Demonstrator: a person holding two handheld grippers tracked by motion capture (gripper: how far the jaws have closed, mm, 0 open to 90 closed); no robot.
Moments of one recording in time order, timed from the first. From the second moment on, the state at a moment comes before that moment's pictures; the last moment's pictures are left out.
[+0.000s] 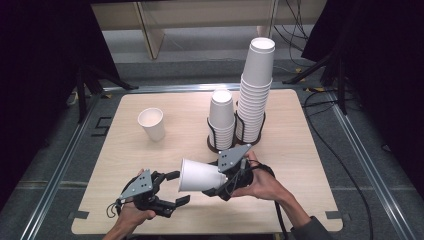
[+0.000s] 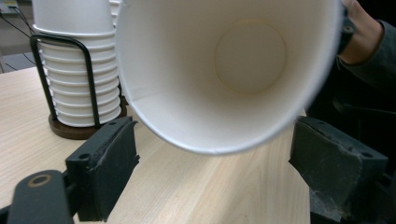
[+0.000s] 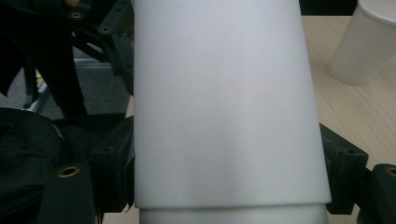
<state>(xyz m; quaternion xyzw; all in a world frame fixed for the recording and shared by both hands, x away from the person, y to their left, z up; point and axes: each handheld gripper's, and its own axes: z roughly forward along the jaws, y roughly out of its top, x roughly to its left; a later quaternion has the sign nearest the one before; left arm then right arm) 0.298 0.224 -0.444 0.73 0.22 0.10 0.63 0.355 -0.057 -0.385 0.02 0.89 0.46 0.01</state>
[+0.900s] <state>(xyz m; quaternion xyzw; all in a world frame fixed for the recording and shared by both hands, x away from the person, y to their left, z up) 0.292 0.219 -0.441 0.71 0.20 0.08 0.67 0.350 -0.037 -0.409 -0.02 0.87 0.48 -0.04</state>
